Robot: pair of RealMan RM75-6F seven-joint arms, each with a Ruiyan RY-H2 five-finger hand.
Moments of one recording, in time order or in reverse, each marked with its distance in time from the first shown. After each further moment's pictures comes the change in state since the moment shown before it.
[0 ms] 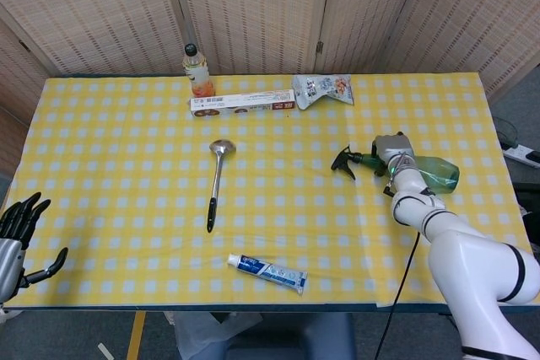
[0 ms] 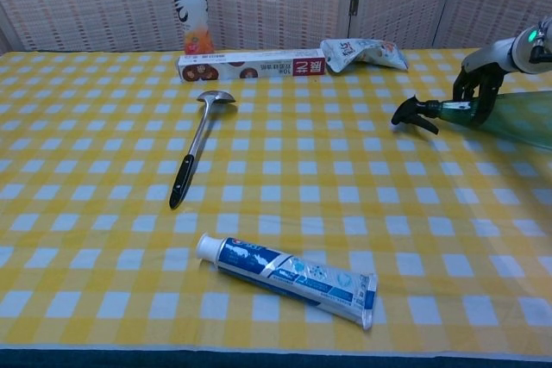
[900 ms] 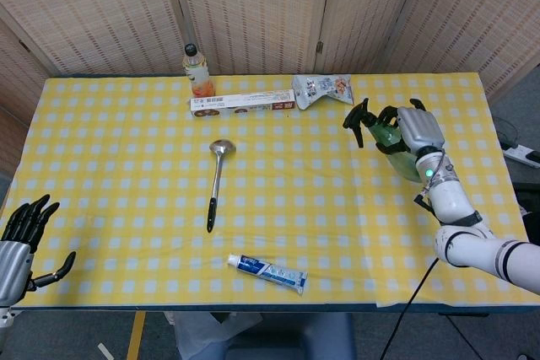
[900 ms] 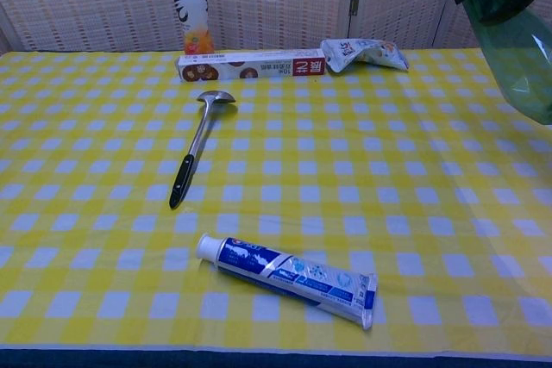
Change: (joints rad) left arm 0.002 -0.007 0.008 -0.032 0.035 0.017 0.065; right arm -0.260 0.407 0.373 -0.634 -0.558 0.593 0.359
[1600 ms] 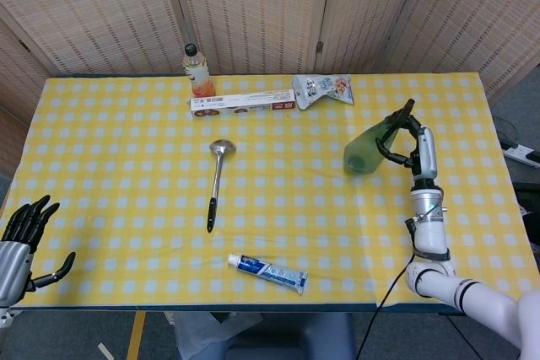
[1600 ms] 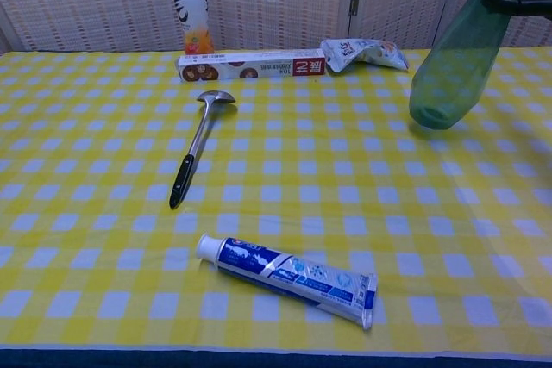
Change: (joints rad) left arm -0.001 0.011 0.004 -0.004 -0.006 -0.012 -0.020; right arm -0.363 -0.477 0.300 0.393 -0.415 0.284 0.795
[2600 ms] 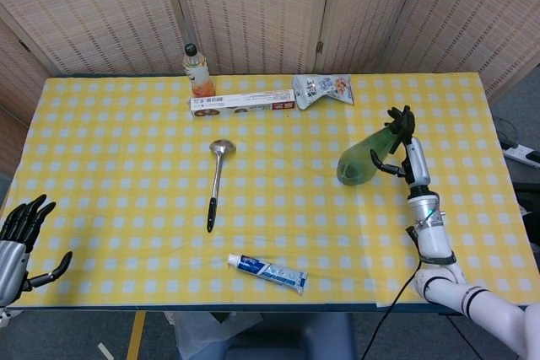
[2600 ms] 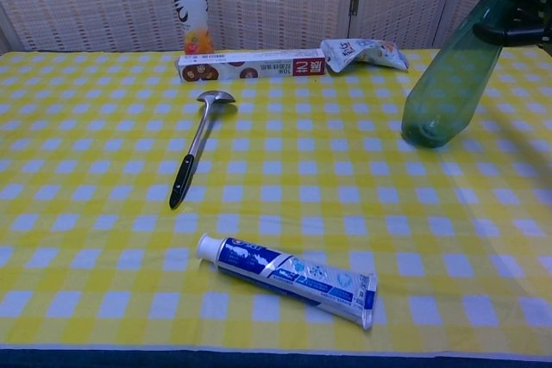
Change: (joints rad) left arm 0.003 0.010 -0.001 0.001 -0.001 0.004 -0.022; right arm -0.073 0.000 0.039 0.046 -0.222 -0.118 0.052
